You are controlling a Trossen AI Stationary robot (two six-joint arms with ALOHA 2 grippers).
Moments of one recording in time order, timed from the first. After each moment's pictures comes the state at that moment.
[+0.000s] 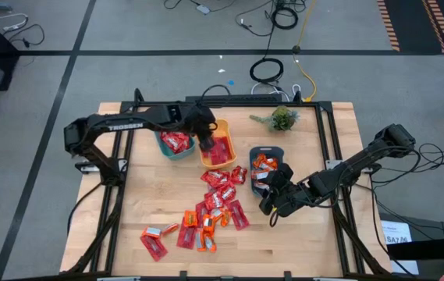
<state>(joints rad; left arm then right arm) 0.31 1.59 1.31 -0.65 -0.11 -0.07 0.49 1.36 0.82 -0.32 0.70 0.85</state>
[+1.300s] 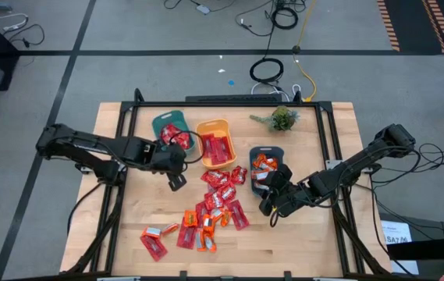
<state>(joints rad) -0.15 1.31 1.15 -1.02 -0.27 -0.62 0.49 1.36 0.82 -0.29 0.68 0.85</state>
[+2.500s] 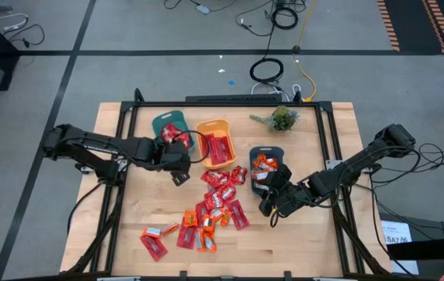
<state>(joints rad) -0.12 1.39 1.15 -1.08 -0.37 -0.67 0.49 1.36 0.82 -0.27 0.68 0.83</state>
